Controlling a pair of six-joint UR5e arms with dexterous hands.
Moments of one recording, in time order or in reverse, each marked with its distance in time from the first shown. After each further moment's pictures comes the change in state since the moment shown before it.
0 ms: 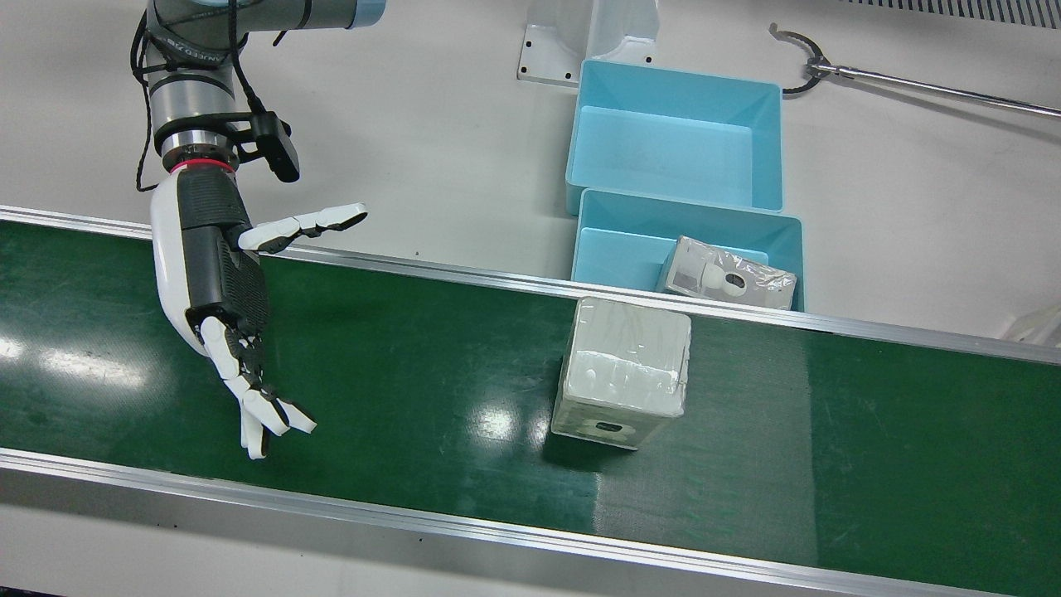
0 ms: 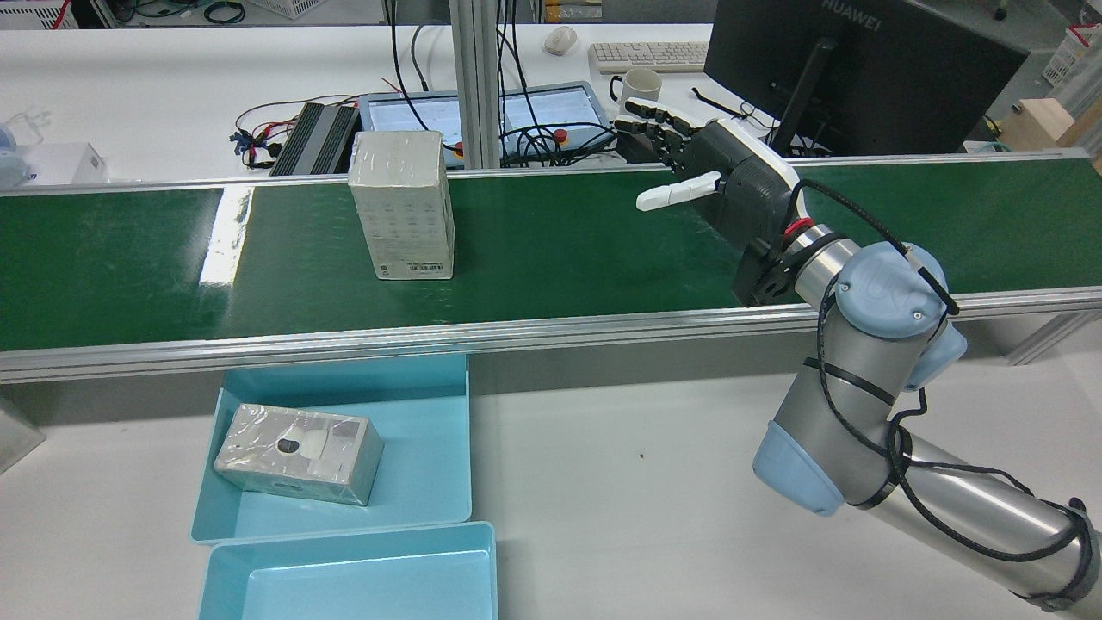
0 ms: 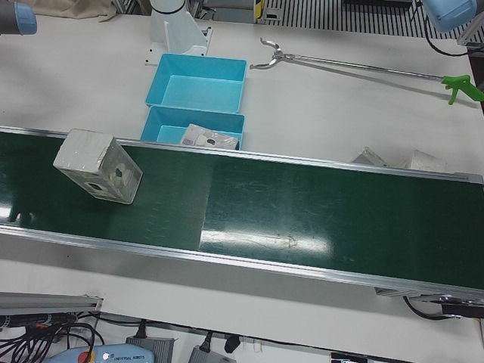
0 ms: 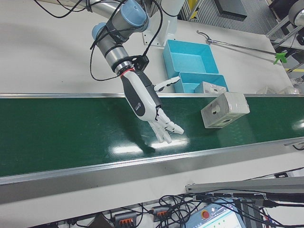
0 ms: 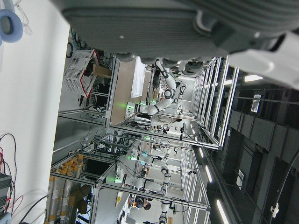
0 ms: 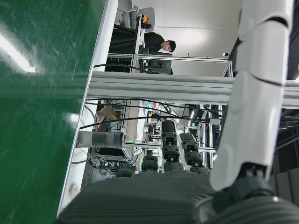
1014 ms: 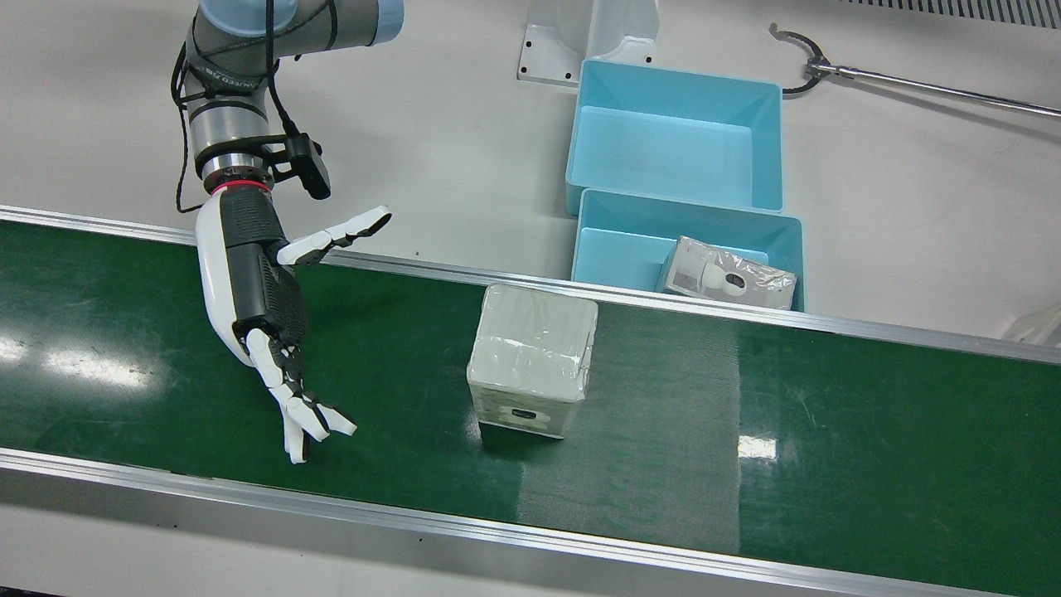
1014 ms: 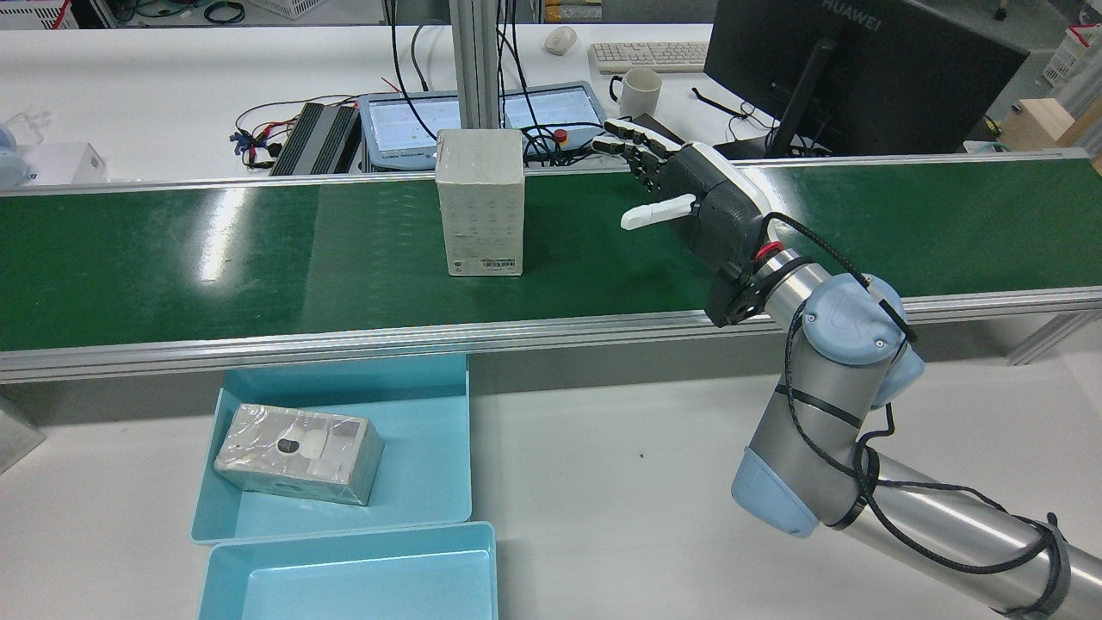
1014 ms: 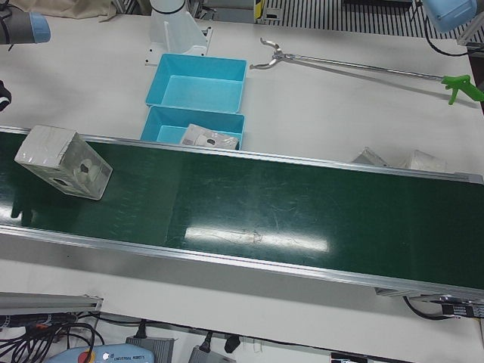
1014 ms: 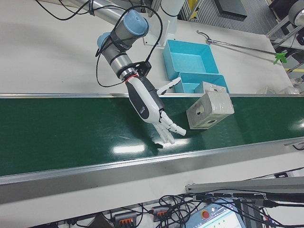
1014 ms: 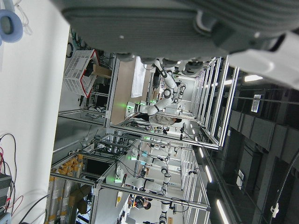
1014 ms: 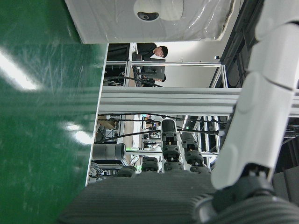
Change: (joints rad) left arm 0.000 0.000 0.000 0.000 0.000 0.000; right arm -0.056 0.007 -0.066 0.105 0.052 0.002
